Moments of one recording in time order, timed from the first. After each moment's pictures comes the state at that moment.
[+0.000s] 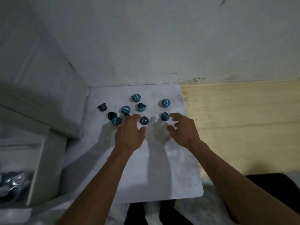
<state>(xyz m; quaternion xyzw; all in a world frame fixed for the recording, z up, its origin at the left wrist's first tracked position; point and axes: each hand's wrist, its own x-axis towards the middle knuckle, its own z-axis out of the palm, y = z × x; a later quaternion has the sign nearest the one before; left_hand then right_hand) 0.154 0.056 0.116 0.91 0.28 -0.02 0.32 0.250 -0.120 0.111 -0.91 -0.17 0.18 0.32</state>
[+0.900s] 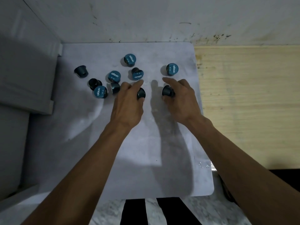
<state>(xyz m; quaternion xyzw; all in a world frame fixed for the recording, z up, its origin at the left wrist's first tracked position) 0.191 0.058 0.036 0.92 0.22 0.01 0.31 0.282 -0.091 0.027 -0.91 -0.25 0.13 0.31</state>
